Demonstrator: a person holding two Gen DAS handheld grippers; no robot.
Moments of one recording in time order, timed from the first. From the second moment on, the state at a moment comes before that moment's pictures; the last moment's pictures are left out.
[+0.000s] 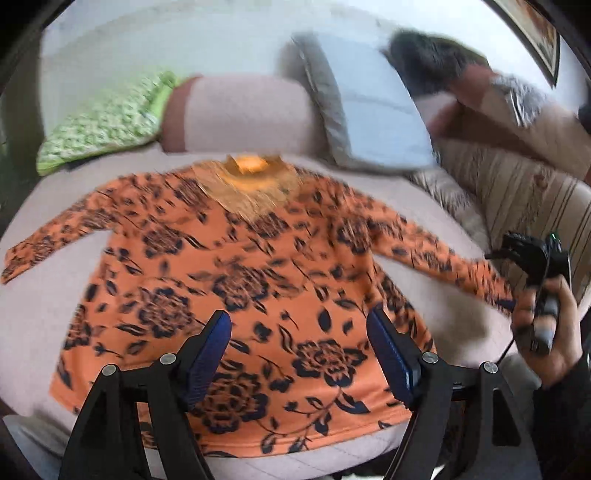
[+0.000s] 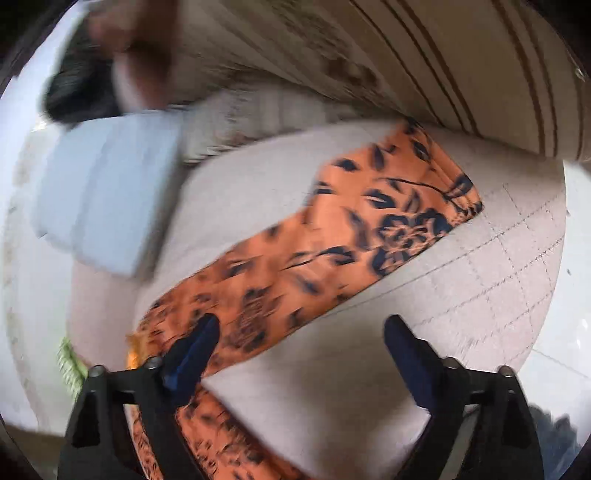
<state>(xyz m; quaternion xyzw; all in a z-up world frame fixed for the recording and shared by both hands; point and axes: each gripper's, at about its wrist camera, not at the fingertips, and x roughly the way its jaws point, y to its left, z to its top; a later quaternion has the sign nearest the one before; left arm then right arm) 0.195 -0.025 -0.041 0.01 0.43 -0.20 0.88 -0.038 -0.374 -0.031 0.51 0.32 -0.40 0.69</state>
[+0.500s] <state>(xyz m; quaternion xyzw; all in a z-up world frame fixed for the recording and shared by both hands) 0.252 -0.099 -0.059 -0.02 0.49 -0.25 0.83 -0.040 -0.440 -0.079 0.51 0.38 -0.50 0.58</state>
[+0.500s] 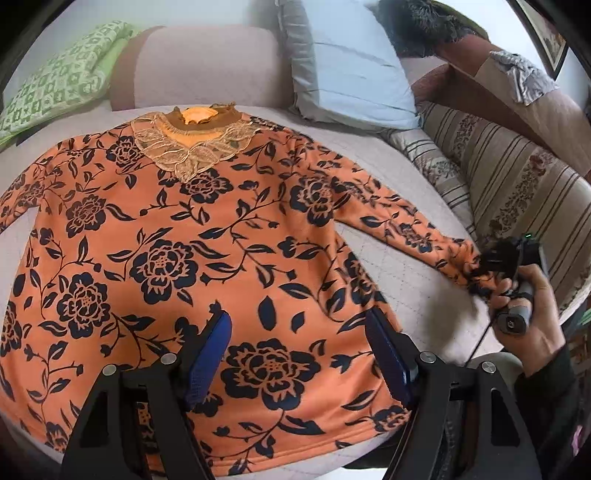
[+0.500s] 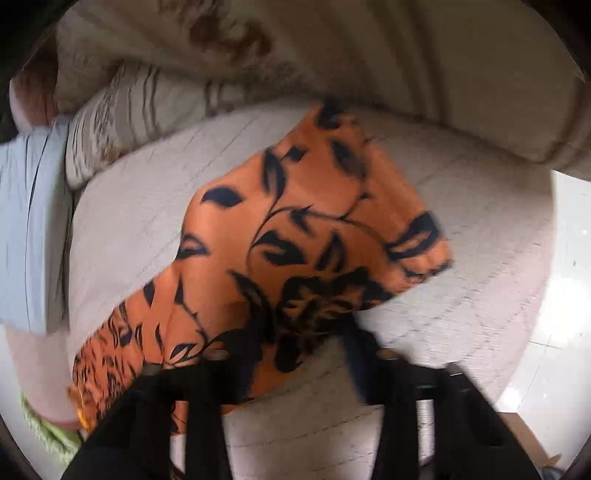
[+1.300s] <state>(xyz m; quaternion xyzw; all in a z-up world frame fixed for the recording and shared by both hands) 0.355 0.093 -0.089 -0.27 0.51 -0.19 0.79 0.117 -0.062 -0.006 0.02 0.38 -0.02 0.93</state>
